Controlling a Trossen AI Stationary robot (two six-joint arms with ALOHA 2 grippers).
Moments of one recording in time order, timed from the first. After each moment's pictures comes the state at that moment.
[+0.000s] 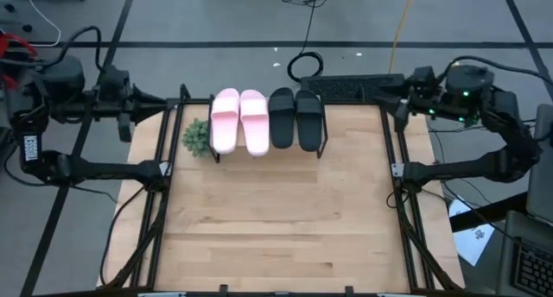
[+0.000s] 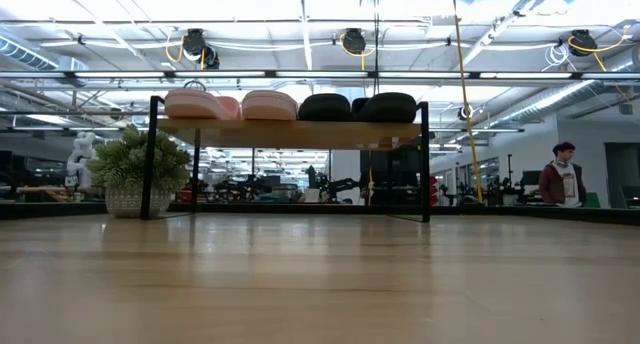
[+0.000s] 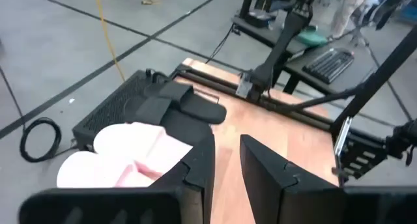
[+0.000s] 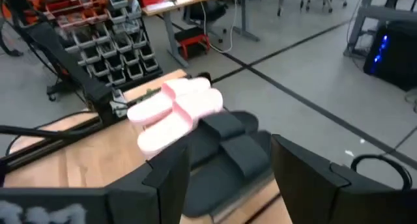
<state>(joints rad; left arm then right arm) 0.49 0.97 1.92 -1.30 0.24 -0.14 -0.31 0.95 1.63 -1.03 0.18 0.21</state>
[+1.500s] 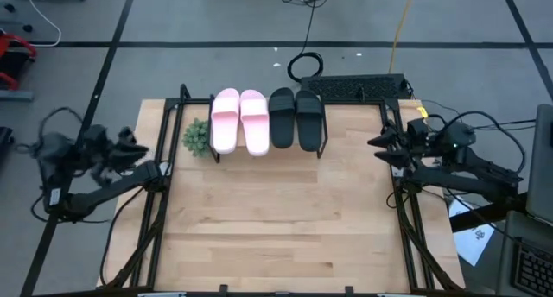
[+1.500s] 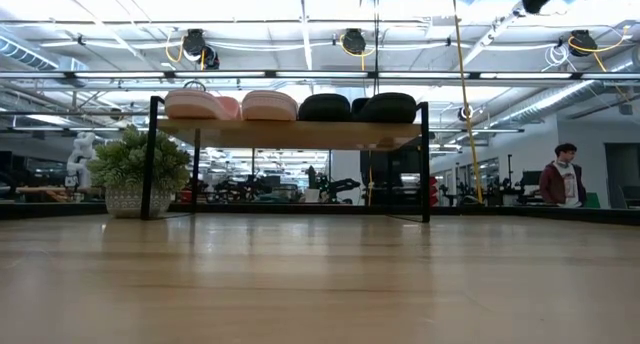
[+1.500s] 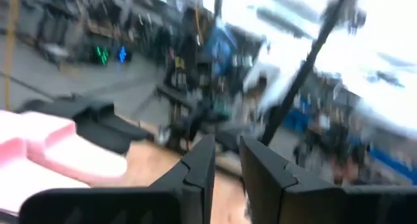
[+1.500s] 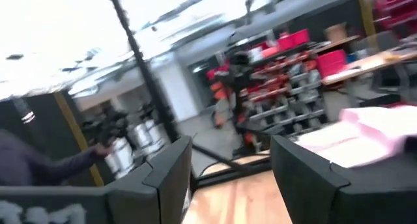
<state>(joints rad) 0.49 0.03 0.89 -0.73 0.45 -0.51 -0.31 0.29 0.55 -0.04 -0.44 0.48</state>
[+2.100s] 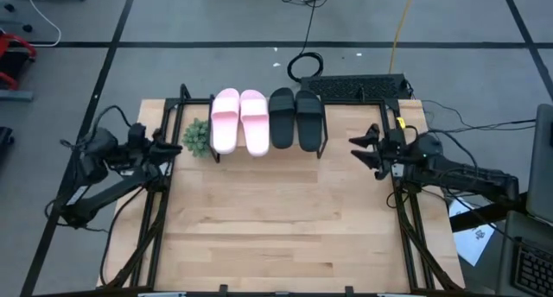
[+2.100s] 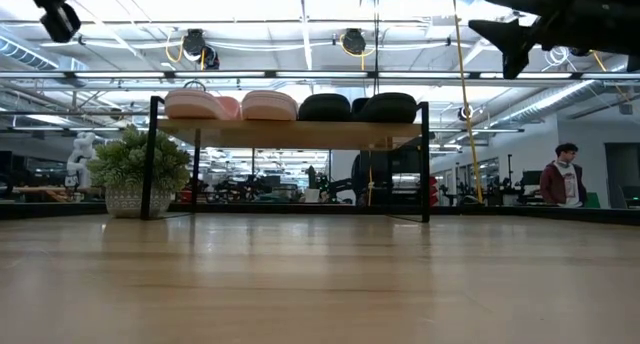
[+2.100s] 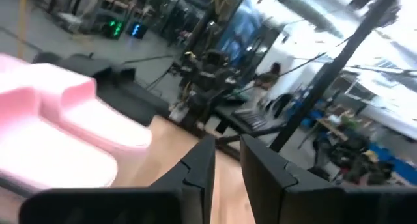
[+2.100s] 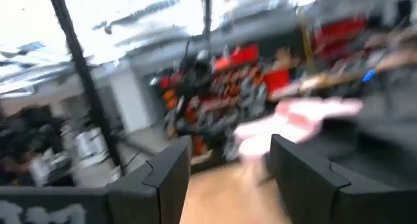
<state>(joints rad) 0.58 0.00 0.58 -0.53 0.52 -0.56 -0.31 0.31 0.19 0.33 -0.25 0.37</state>
